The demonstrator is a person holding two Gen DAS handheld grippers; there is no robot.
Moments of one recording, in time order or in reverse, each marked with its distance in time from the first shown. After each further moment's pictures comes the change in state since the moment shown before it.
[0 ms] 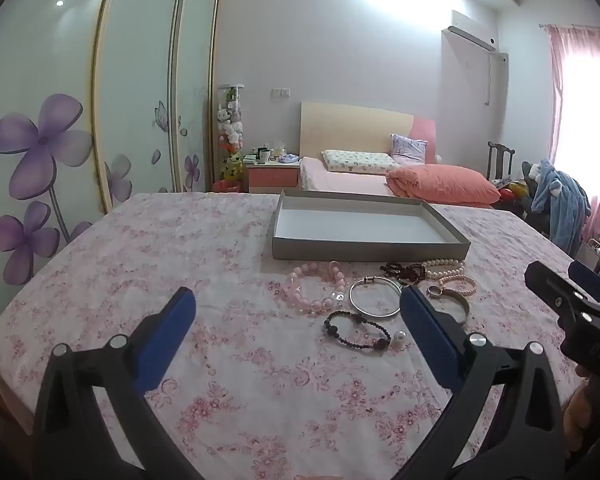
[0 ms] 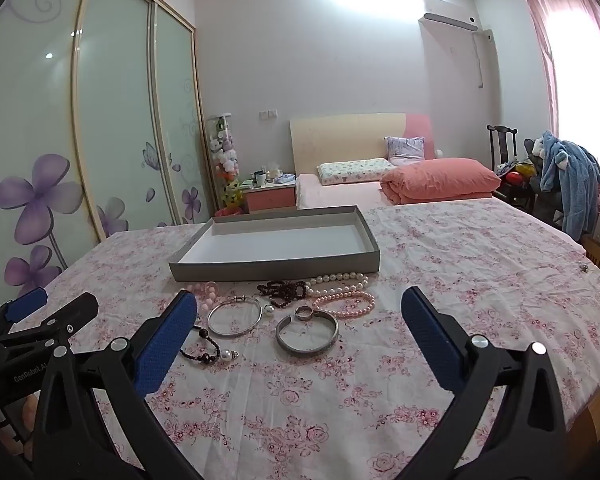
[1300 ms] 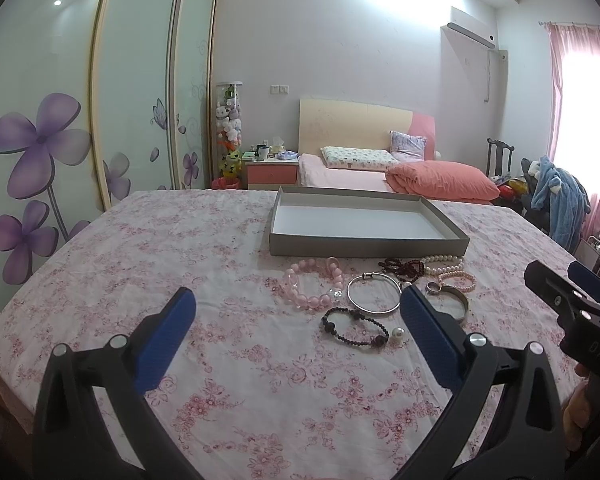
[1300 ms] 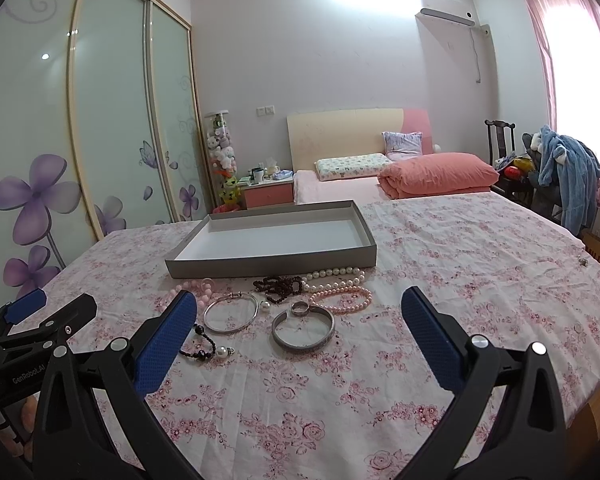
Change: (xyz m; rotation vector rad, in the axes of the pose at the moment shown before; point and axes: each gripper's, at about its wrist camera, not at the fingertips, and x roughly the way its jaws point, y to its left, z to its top) left arm 0.000 0.000 0.000 0.001 0.004 0.002; right arm 0.002 -0.003 -0.002 0.003 0.006 0.000
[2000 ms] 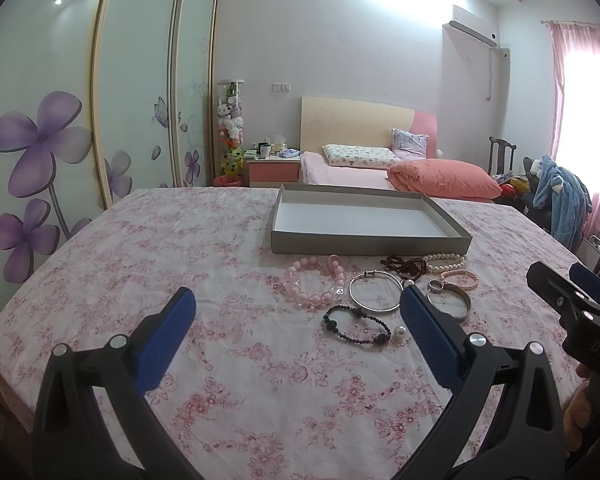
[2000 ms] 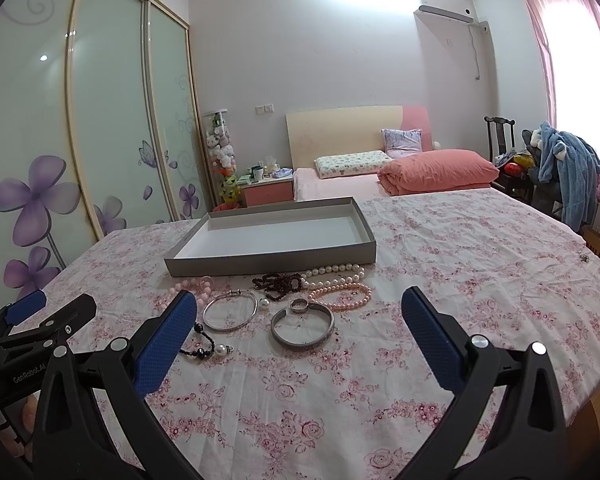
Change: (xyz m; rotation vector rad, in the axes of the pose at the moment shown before) left arm 0.001 0.000 -0.002 0.000 0.004 0.003; right arm 0.002 -0.003 -0.004 0.005 0.005 0.002
